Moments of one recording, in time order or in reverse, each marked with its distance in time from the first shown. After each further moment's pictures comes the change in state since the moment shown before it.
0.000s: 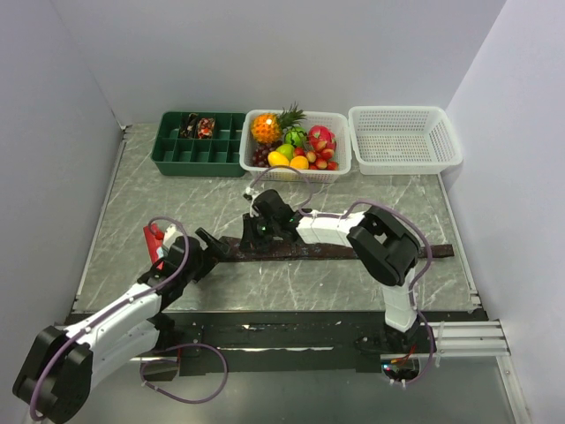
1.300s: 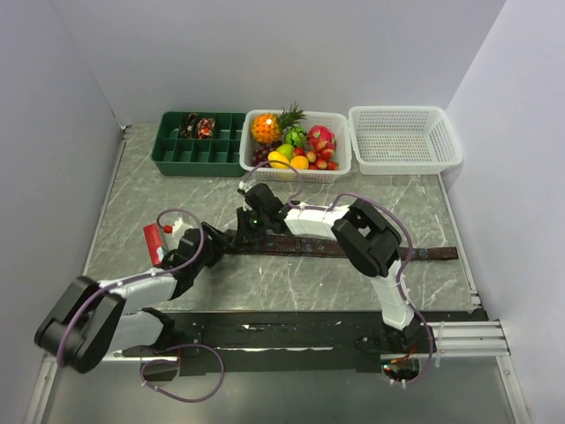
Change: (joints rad) left arm 0.000 0.294 -0.006 0.370 -0.011 -0.068; right arm -0.012 0.166 0.192 -0.092 0.043 -0.018
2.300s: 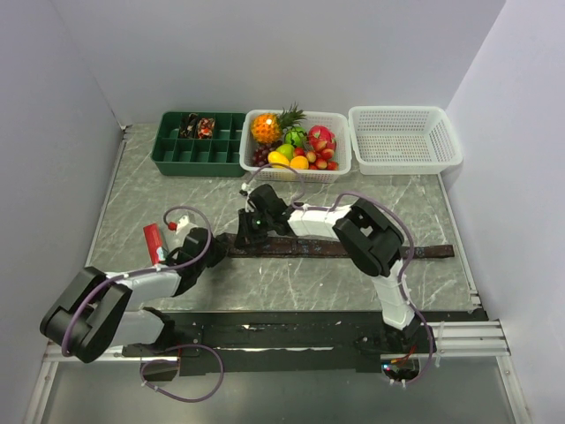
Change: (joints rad) left arm -0.015 0.083 0.017 0.048 -0.036 0.099; right arm -0.015 -0.005 -0.040 0.065 -0.092 0.031
